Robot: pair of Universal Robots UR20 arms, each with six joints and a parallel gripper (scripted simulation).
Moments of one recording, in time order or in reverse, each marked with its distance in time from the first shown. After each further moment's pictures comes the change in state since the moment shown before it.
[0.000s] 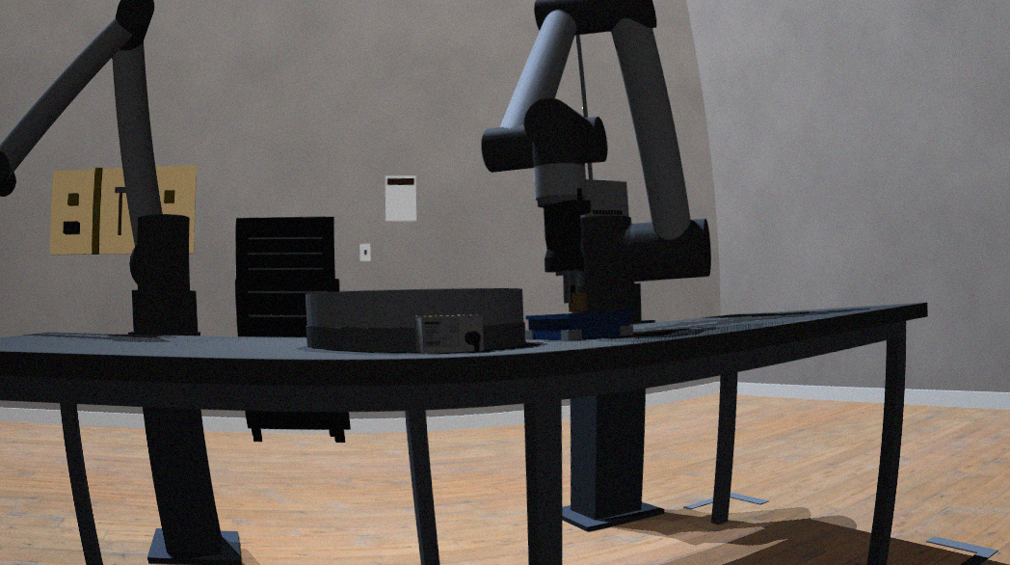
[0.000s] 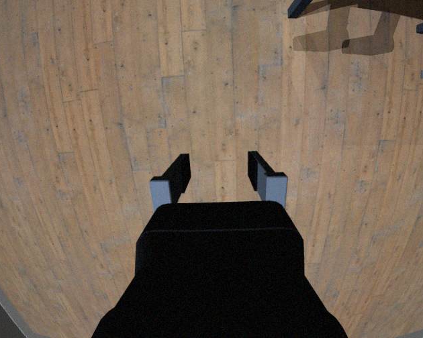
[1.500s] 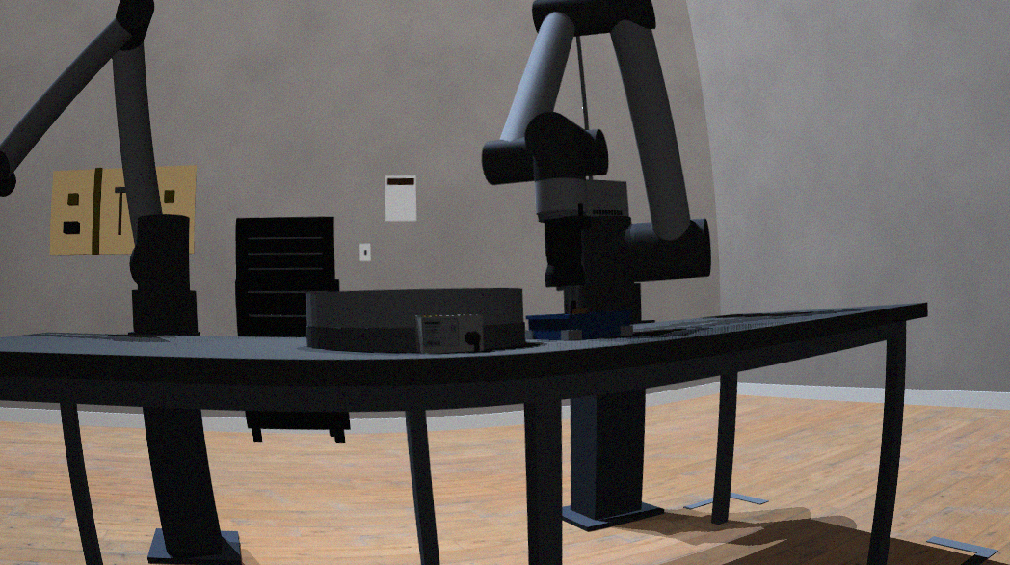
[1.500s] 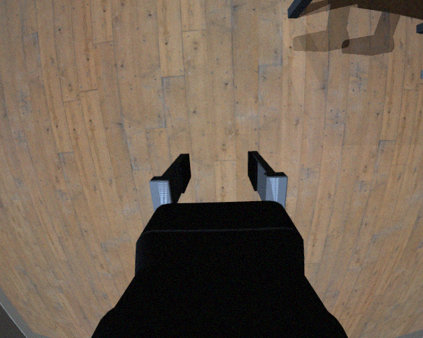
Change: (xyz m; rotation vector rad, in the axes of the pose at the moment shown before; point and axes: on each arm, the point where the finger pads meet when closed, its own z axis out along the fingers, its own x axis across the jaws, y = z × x) left arm 0.000 0.000 0.031 0.000 0.000 0.000; right arm 0.000 0.000 0.000 0.000 0.000 0.000
